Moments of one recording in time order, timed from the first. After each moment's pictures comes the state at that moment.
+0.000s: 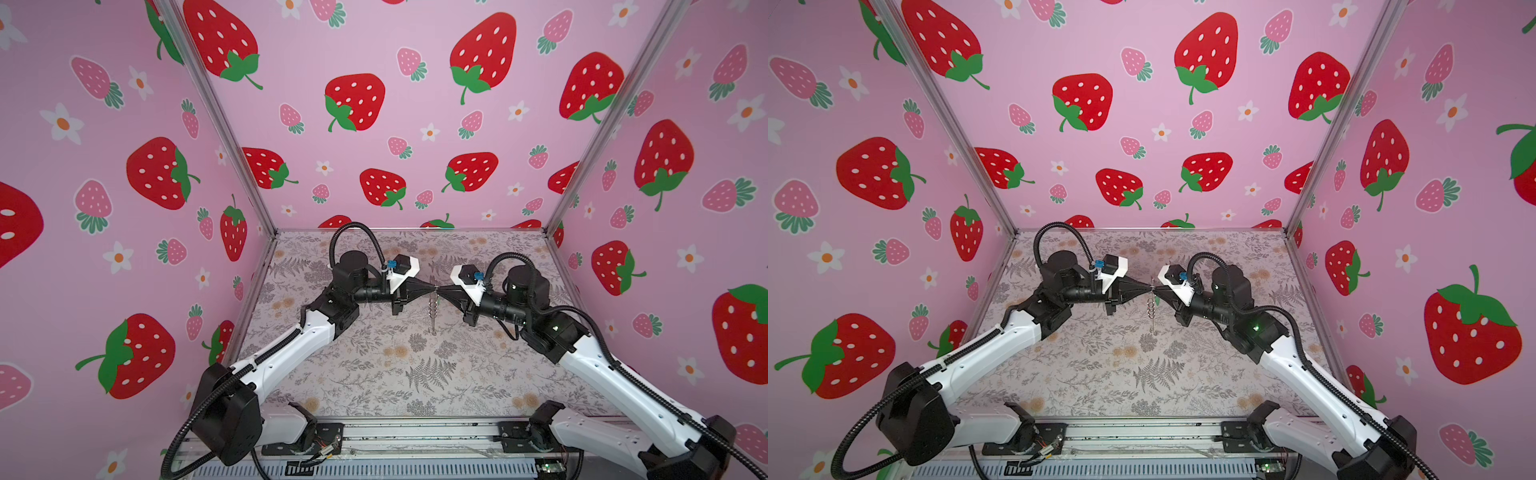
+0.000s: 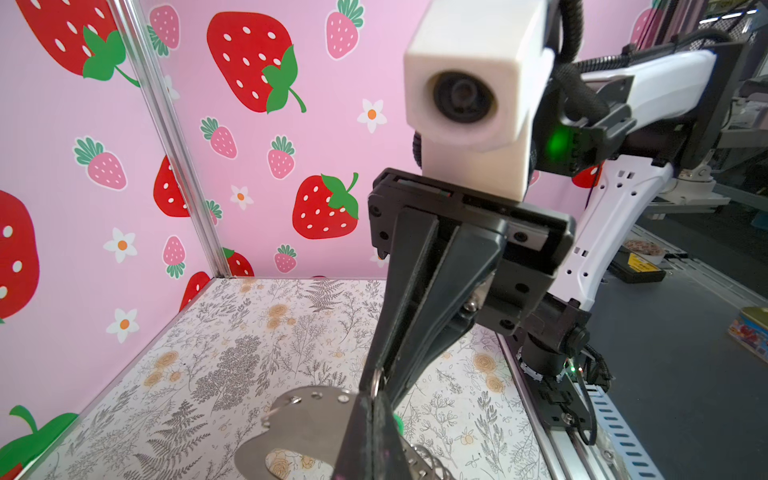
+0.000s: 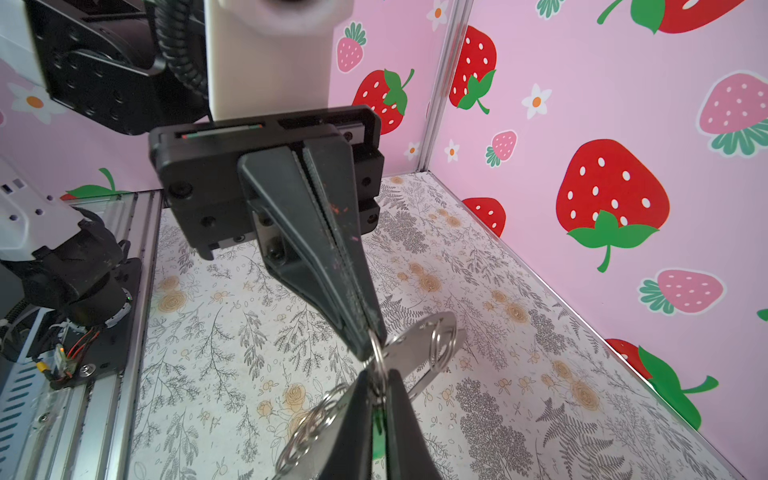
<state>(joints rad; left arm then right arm) -0.56 1.33 0.99 0.24 0.93 0.17 0.72 1.03 0.95 -0.18 -0.47 -0.29</state>
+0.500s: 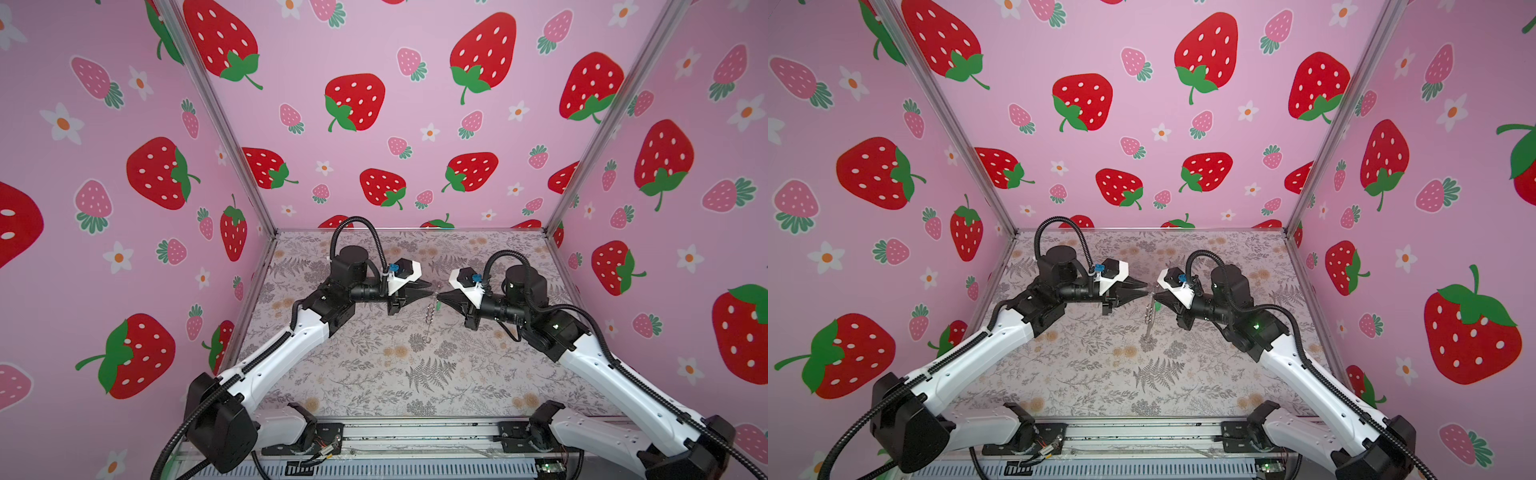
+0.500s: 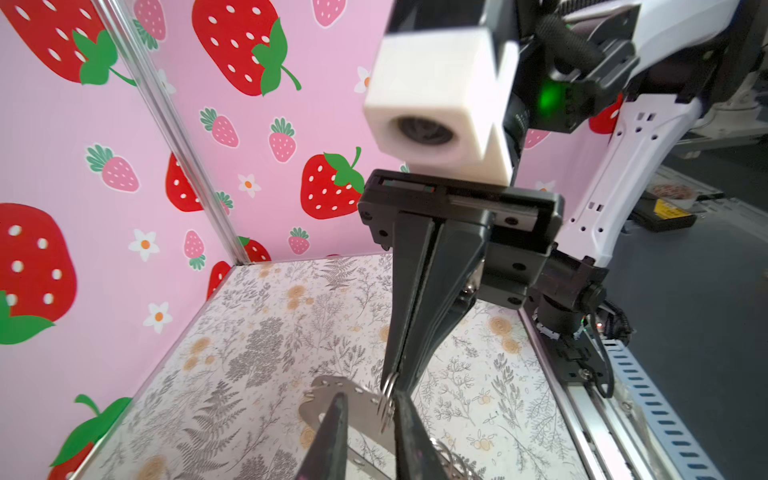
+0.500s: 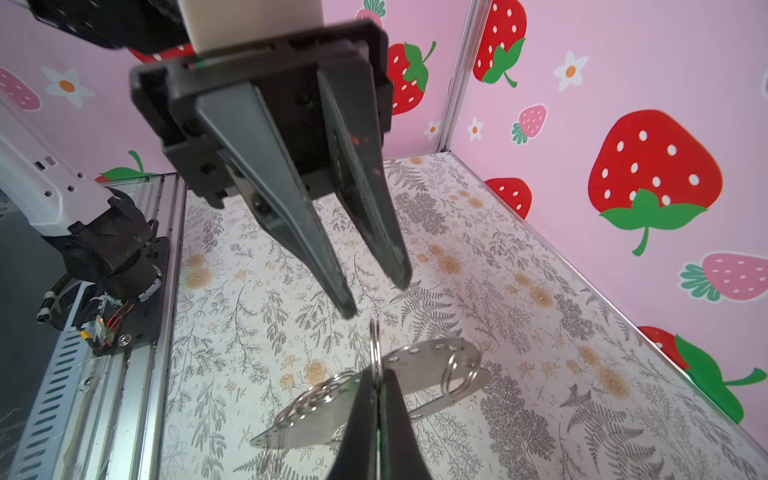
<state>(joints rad) -0.57 1.25 1.08 -0.07 0.84 0.46 0.71 1.05 0.97 -0.28 -0.52 -0.31</state>
